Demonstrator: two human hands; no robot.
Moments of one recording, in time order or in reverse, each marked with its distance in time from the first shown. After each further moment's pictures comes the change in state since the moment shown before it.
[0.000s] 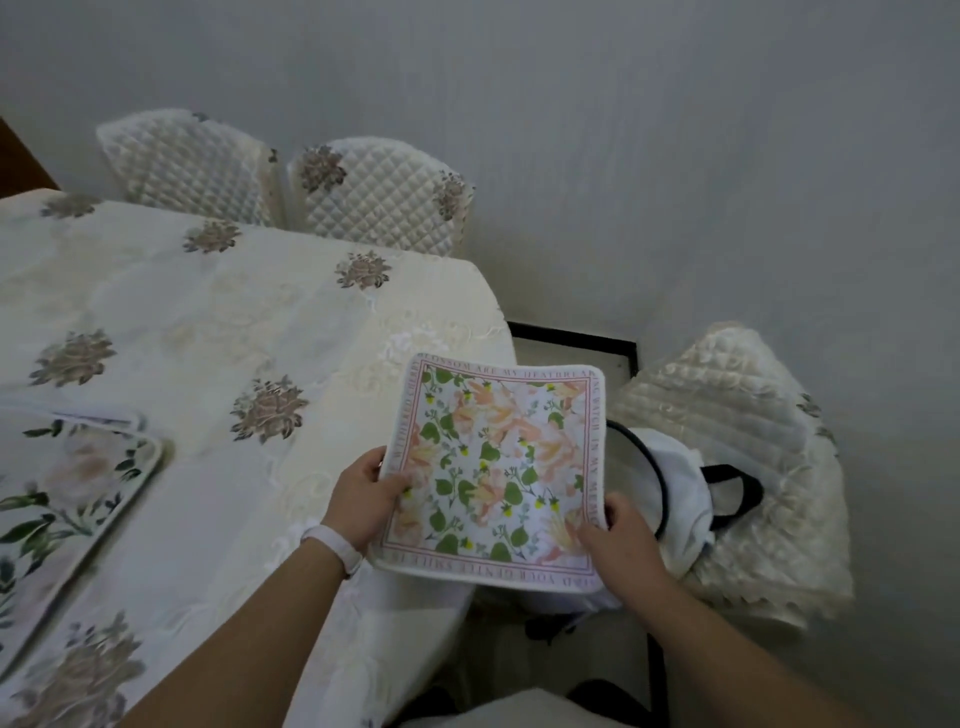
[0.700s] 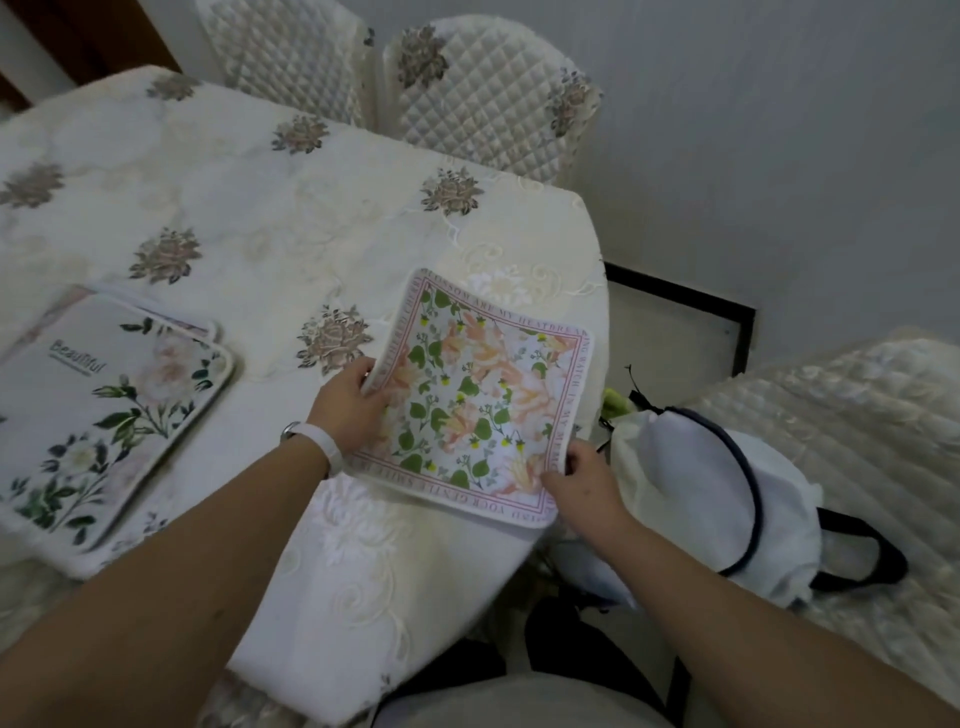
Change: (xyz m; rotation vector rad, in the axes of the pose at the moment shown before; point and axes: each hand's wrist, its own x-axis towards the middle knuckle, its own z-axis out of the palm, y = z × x) left_hand 0.066 0.007 -0.075 0.470 0.245 -0.028; right_hand 0.090 -0.028 0.098 -0.025 -0.339 -0.062
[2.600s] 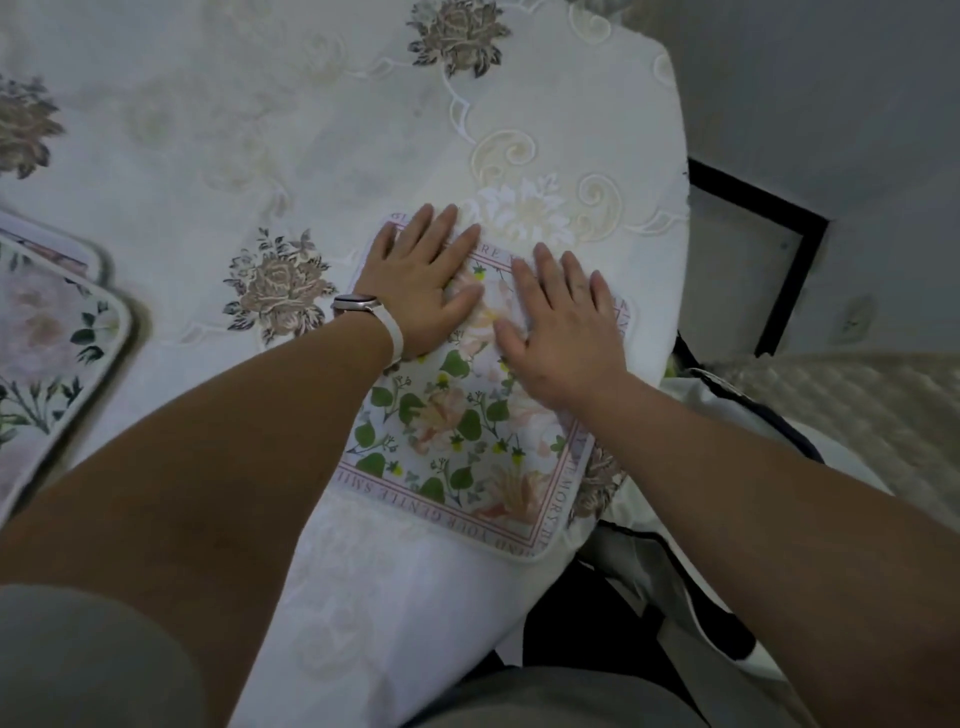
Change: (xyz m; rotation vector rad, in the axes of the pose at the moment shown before) left_hand 0.167 0.006 0.085 0.826 -0.136 0.466; right_hand 0.187 -0.052 0.037 -1.030 -0.021 -0.466
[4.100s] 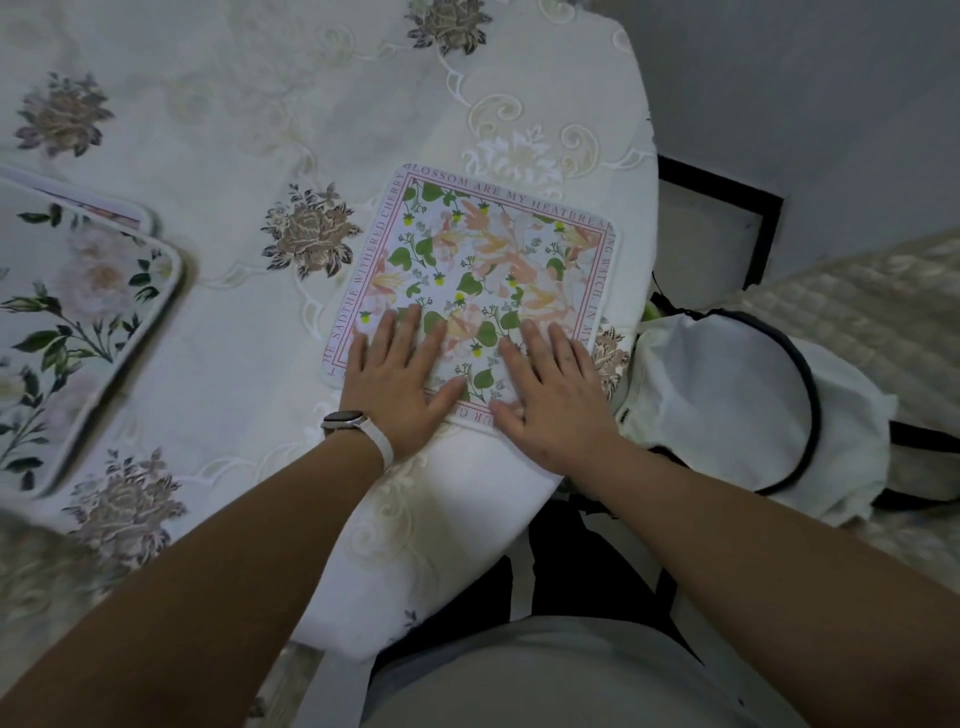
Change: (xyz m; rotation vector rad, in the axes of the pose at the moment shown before) left_hand -0.196 0.030 0.055 -0.044 0.007 -0.134; right_hand -0.162 -0.050 0.053 -0.062 -0.028 -0.021
